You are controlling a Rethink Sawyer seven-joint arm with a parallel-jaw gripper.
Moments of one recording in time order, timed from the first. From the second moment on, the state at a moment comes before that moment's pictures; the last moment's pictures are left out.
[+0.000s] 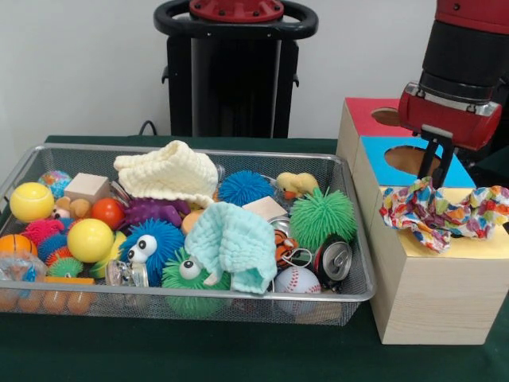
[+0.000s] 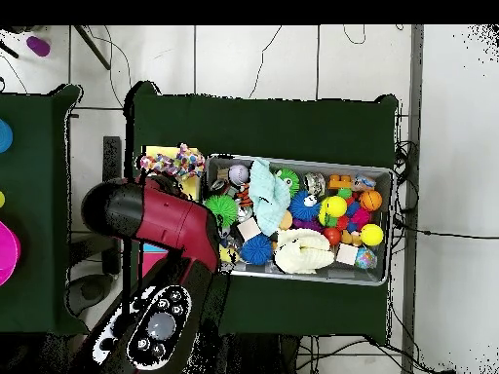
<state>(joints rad) 0.39 -0.42 -0.49 1.48 0.62 0.52 2.10</state>
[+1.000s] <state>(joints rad) 0.37 -0.46 -0.49 1.48 0.59 0.64 2.10</state>
